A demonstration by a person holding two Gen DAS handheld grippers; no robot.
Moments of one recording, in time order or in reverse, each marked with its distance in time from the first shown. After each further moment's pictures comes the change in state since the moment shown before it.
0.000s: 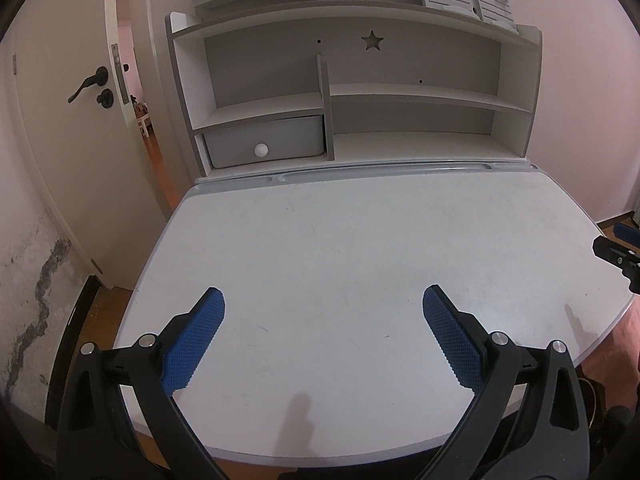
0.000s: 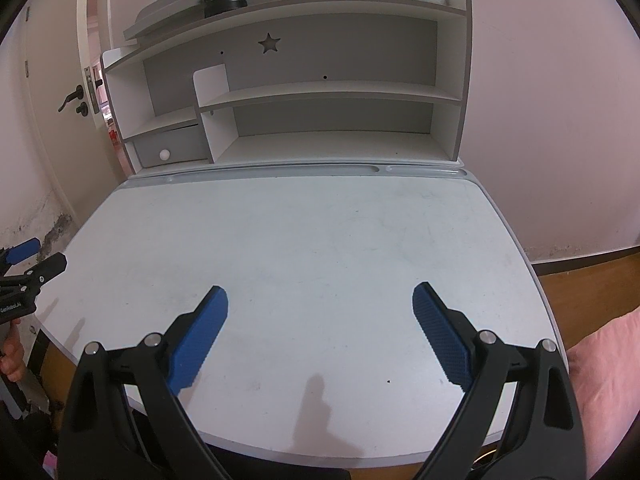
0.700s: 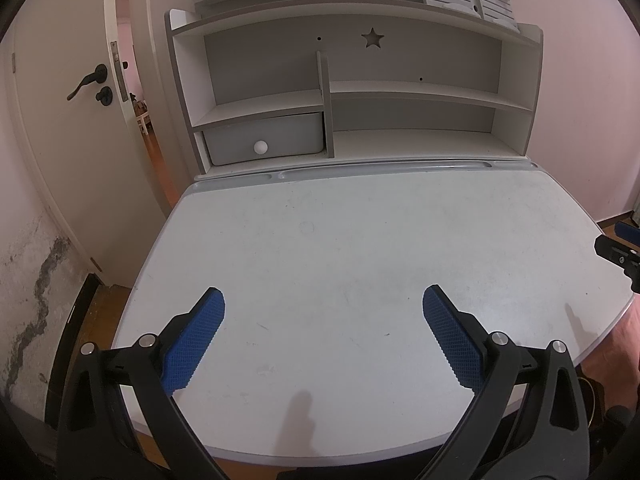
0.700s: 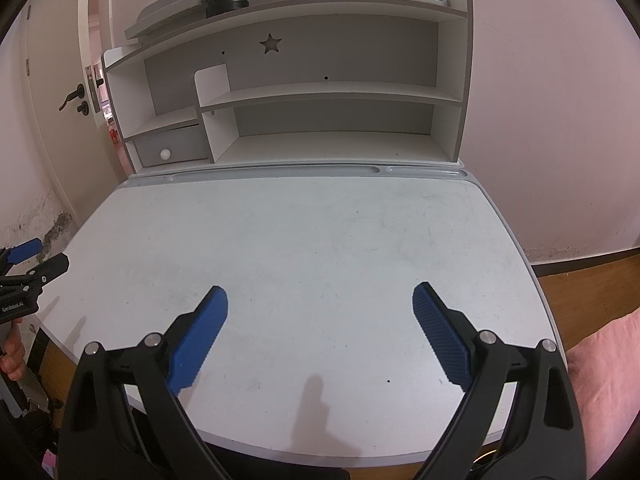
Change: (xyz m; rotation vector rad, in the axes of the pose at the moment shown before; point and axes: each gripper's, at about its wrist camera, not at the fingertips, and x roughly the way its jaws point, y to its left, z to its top) left arm 0.001 0.000 -0.001 -0.003 0.007 -0.002; right arm 0.000 0.003 0.000 -0.004 0.000 -0.002
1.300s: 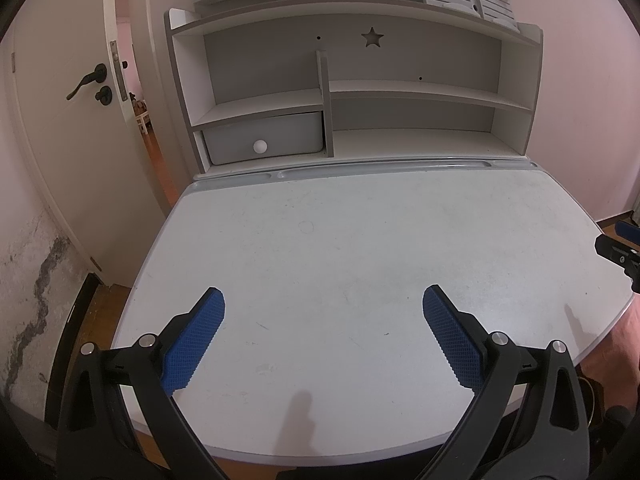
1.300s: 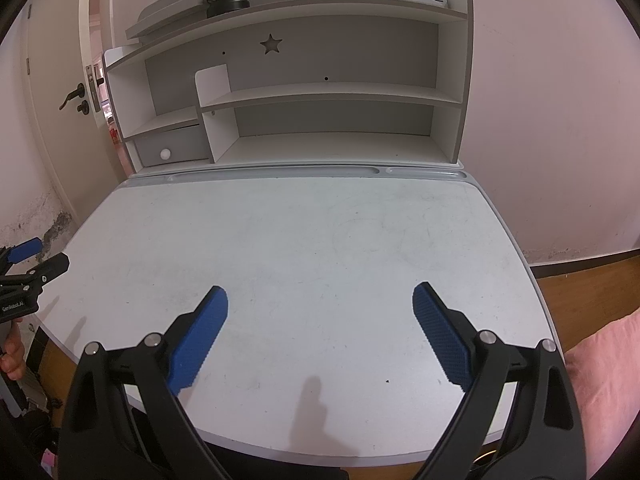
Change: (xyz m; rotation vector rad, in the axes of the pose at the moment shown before) left arm 0.001 -0.002 -0.001 -0.002 0.002 0.001; right arm 0.000 0.000 0.000 -0.002 -0.002 -0.001
